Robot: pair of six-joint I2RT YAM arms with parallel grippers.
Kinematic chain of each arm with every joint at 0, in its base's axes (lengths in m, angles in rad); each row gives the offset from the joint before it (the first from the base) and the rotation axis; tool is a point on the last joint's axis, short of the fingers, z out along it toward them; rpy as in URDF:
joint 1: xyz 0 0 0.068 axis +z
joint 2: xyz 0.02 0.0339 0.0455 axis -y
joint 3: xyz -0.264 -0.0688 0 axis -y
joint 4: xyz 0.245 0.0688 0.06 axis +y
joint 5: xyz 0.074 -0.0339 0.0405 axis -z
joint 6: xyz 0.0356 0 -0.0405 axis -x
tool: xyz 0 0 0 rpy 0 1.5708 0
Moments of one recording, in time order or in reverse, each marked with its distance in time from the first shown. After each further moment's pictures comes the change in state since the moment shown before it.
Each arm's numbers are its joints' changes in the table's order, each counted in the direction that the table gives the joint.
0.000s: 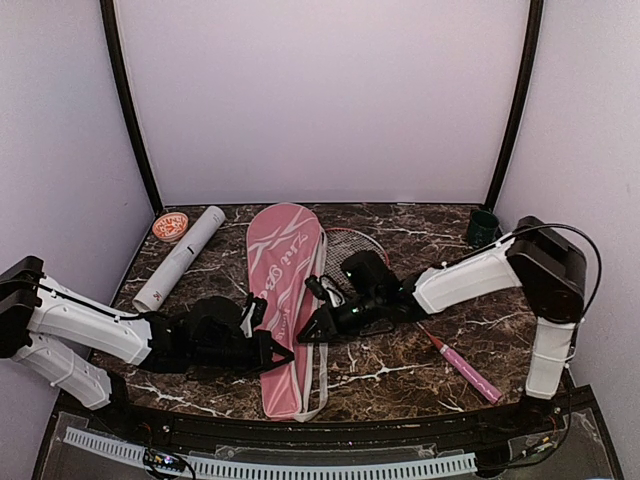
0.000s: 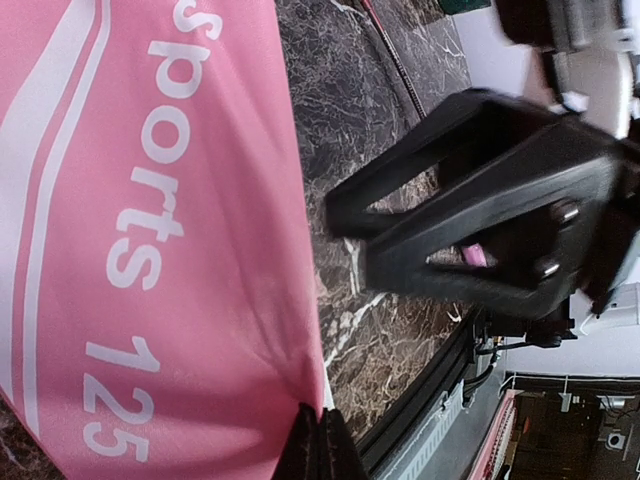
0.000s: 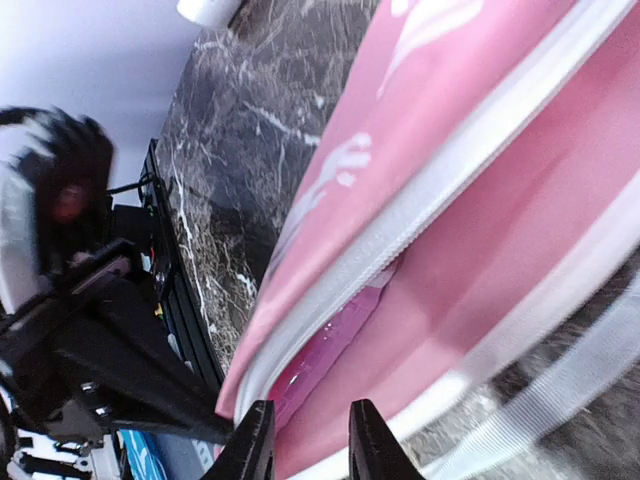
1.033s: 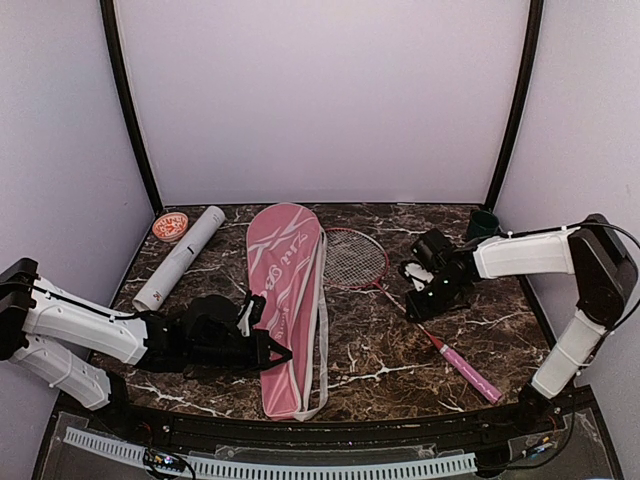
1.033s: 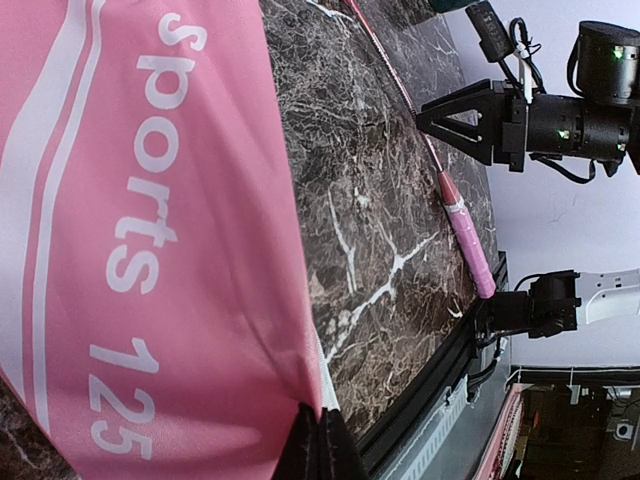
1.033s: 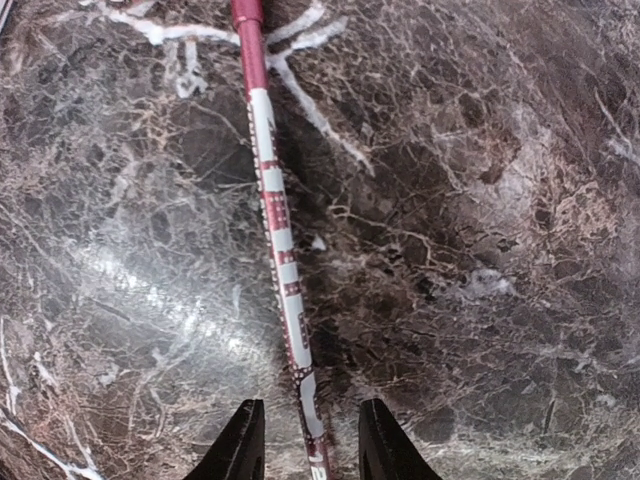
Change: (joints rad) left arm 0.008 0.032 -0.005 0.019 0.000 -0.042; right arm -0.366 0.298 -0.106 0.711 0.571 0.528
